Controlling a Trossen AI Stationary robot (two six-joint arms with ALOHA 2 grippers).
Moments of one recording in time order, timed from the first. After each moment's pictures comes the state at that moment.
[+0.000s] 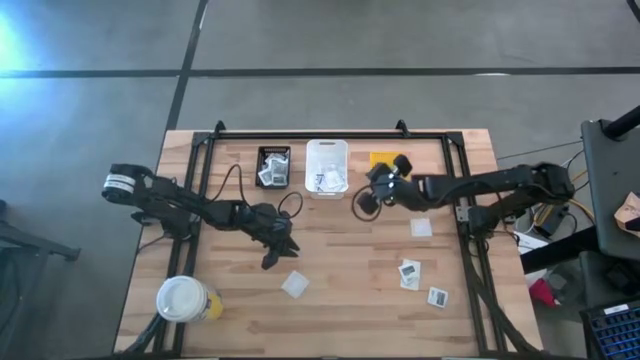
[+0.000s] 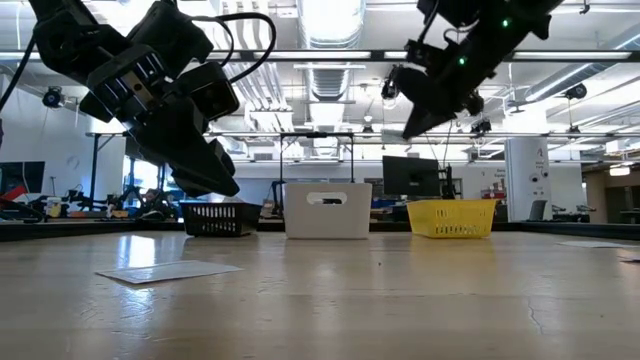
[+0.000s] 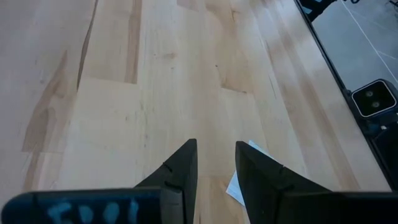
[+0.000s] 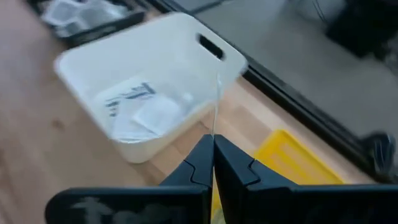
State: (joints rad) left arm -0.06 1.44 0.49 0.38 0.30 -0.29; right arm -0.05 1.35 0.84 -0.27 0.66 0.38
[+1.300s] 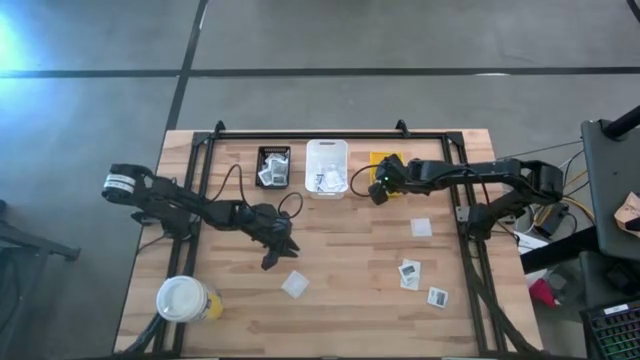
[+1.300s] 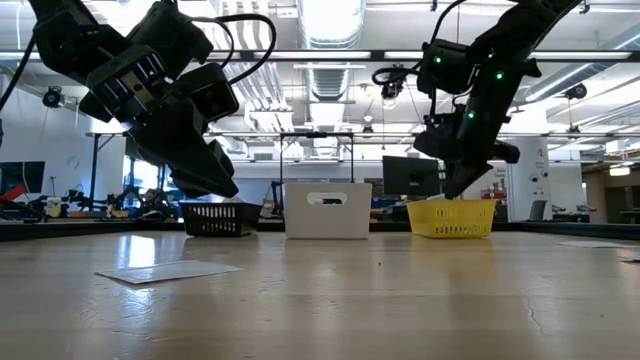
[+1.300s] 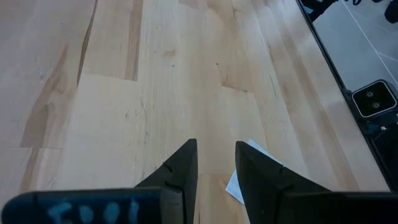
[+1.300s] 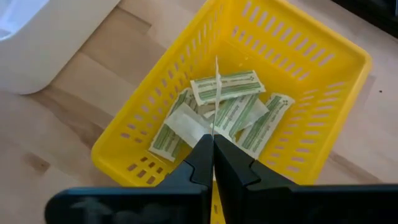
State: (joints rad) left arm -0.06 1.44 0.49 0.37 0.30 -0.31; right arm -0.32 1.42 0.77 -0.50 0.38 0.63
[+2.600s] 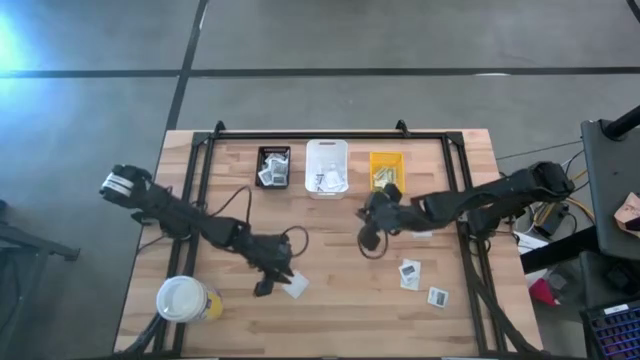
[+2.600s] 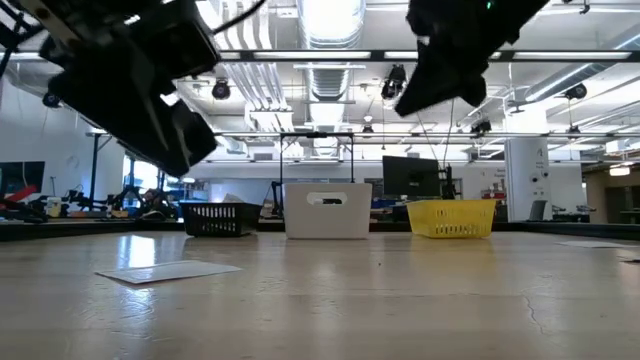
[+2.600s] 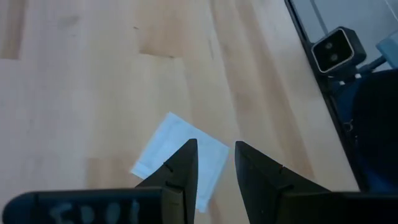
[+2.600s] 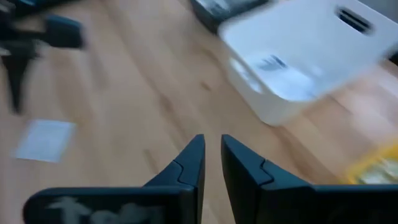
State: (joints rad) left arm -0.33 1.44 0.65 0.10 0.18 -0.36; right arm 0.18 1.36 0.91 -0.35 0.47 0.59
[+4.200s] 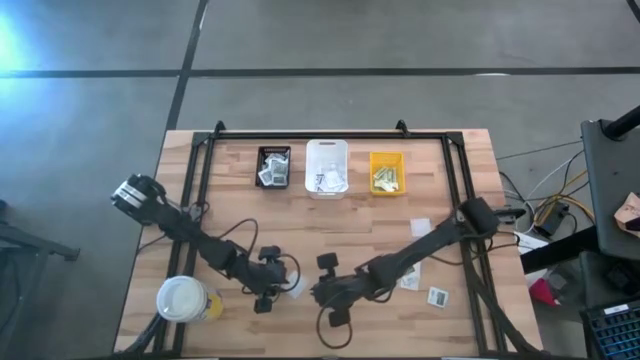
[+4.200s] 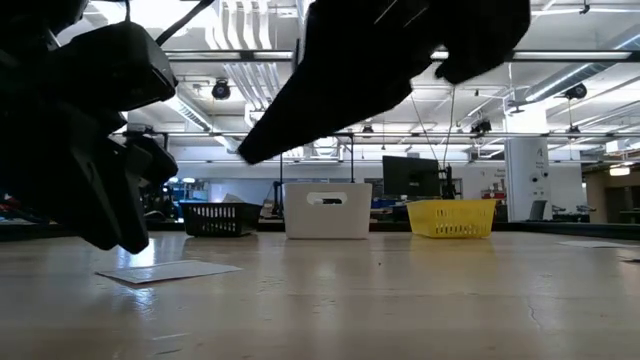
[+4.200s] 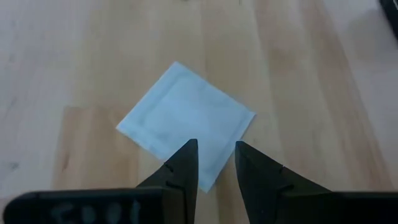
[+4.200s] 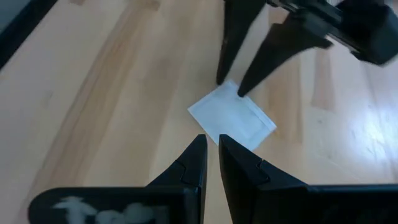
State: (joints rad) left arm -0.55 1.59 0.63 0.16 -0.18 -0.49; right arm 0.46 2.06 1.37 -0.09 0.30 0.09
